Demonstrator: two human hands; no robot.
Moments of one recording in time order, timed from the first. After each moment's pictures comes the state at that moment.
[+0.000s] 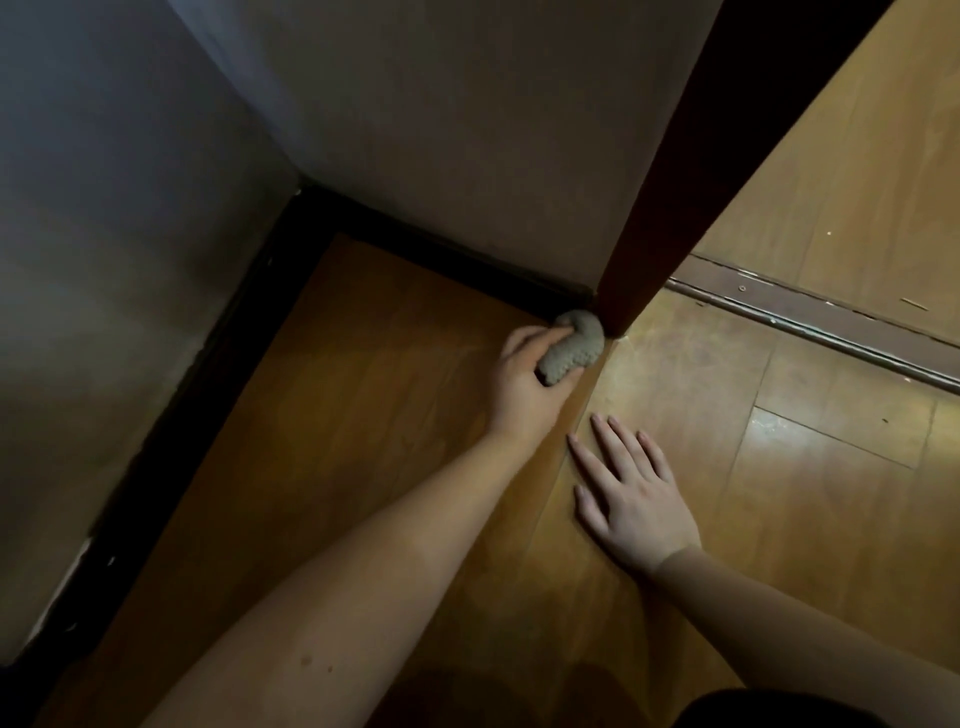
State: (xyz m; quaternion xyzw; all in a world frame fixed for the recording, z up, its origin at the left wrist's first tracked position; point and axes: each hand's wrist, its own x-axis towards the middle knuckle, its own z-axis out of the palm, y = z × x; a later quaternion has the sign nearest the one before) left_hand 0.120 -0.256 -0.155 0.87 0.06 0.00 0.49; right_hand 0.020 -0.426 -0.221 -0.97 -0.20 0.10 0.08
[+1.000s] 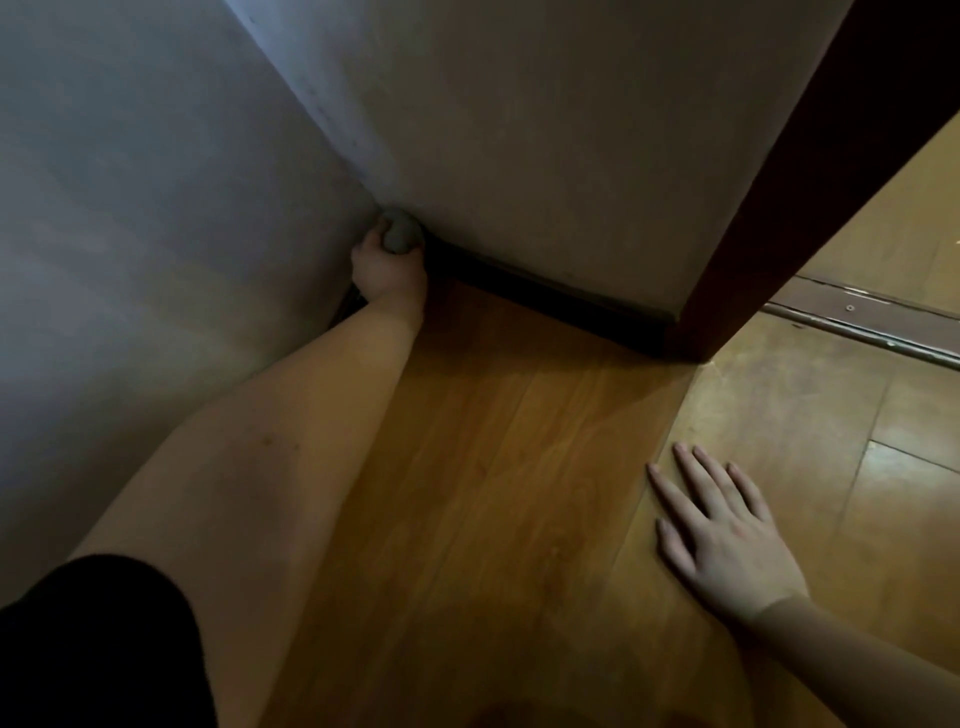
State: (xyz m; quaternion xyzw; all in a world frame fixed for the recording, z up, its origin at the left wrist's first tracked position) left_hand 0.264 -0.051 -0.106 0.84 0.37 0.11 0.37; right_hand 0.019 -0.417 -0.213 -0.97 -0.19 0.10 0.09
